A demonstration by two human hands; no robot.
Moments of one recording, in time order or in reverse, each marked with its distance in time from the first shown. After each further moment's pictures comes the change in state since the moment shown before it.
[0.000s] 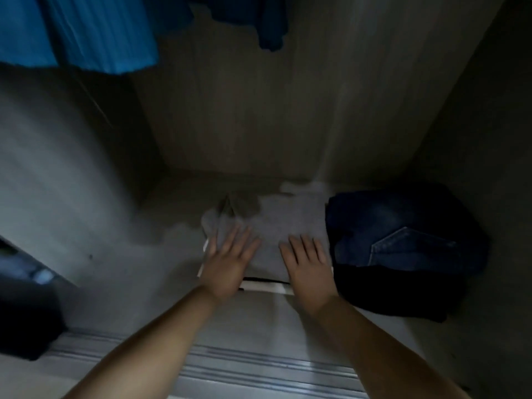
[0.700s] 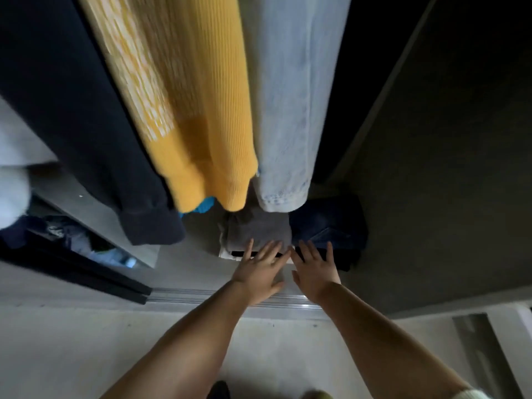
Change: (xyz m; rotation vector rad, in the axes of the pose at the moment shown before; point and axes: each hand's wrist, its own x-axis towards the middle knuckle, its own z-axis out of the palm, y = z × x) left_hand -0.093 0.075 -0.336 -0.153 -0.349 0.229; right_hand -0.131 0.011 -0.327 0.040 -0.481 0.106
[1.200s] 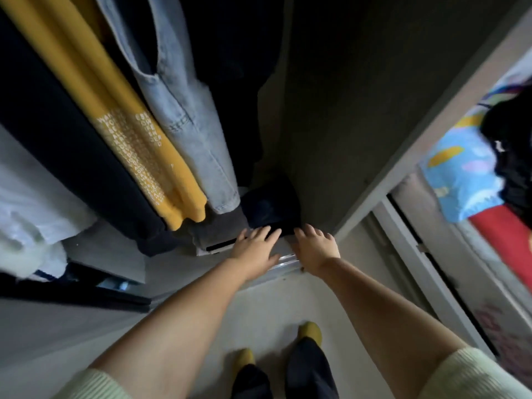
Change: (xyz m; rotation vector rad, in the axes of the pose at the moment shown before) left_hand -0.110 0.101 -0.208 -0.040 -0.105 0.175; right_hand -0.219 0.031 -0.150 0.340 0.057 0.380
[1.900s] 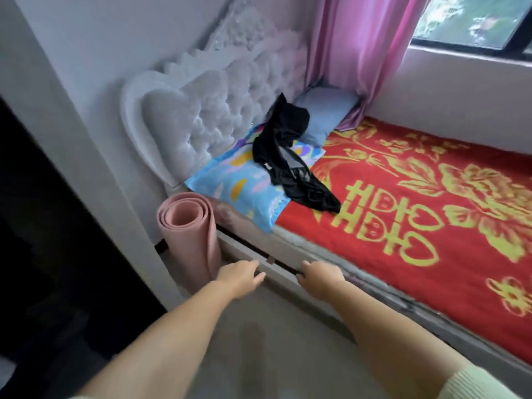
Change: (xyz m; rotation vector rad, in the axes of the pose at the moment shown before) left_hand 0.068 0.361 -0.063 0.139 -0.093 0.505; right_hand -0.256 0.307 -0.044 0.207 -0.035 0.657
